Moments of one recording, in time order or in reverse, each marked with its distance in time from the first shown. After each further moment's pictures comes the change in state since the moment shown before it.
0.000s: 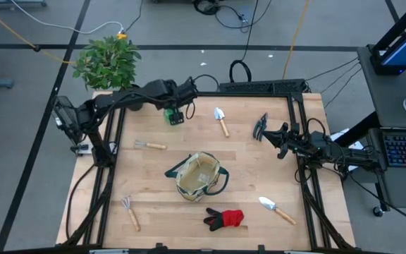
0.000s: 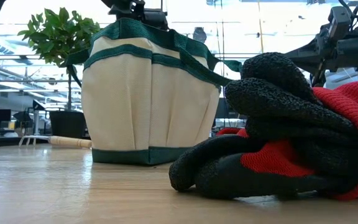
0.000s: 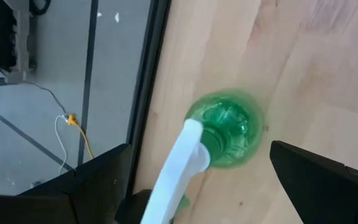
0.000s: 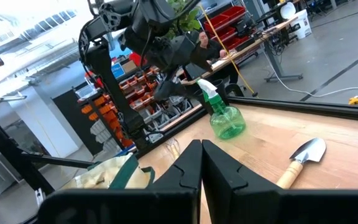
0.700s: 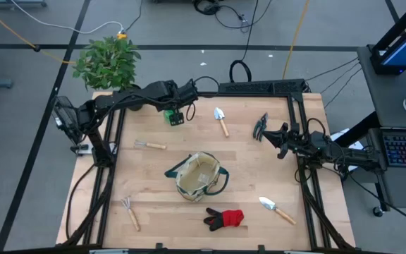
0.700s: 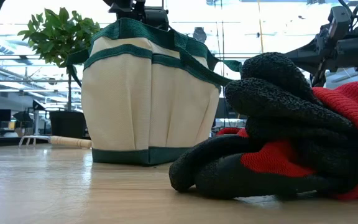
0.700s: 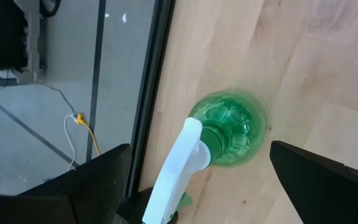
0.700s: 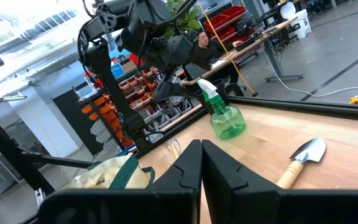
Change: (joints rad) left arm -0.018 -0.002 0.000 0.000 -0.042 -0.020; right arm 0.000 0.000 0.000 0.000 0.000 0.000
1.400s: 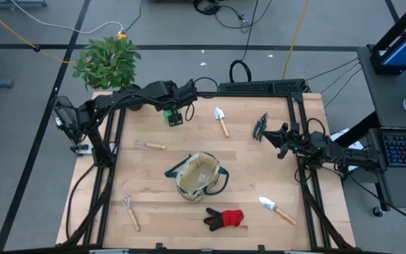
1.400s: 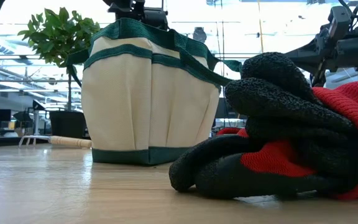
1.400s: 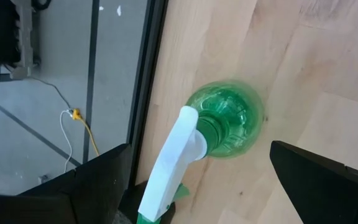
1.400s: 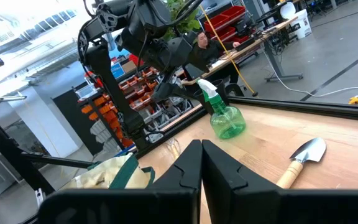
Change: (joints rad) left arm 0.005 0.000 0.000 -0.034 0.014 0.003; right arm 0.000 0.000 0.000 0.000 0.000 0.000
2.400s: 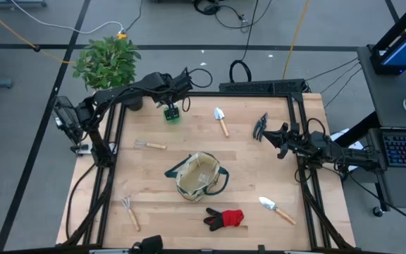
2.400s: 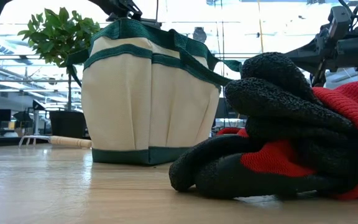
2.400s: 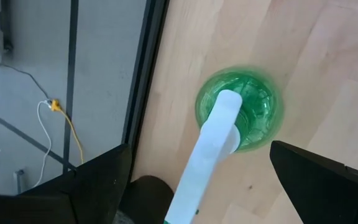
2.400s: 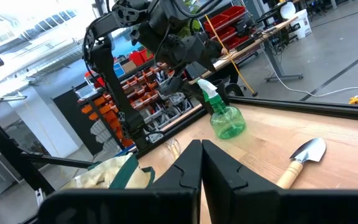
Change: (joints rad) left arm 0.121 0.010 -0.001 -0.003 0.088 0.076; right arm 0.000 0.000 0.000 0.000 0.000 0.000
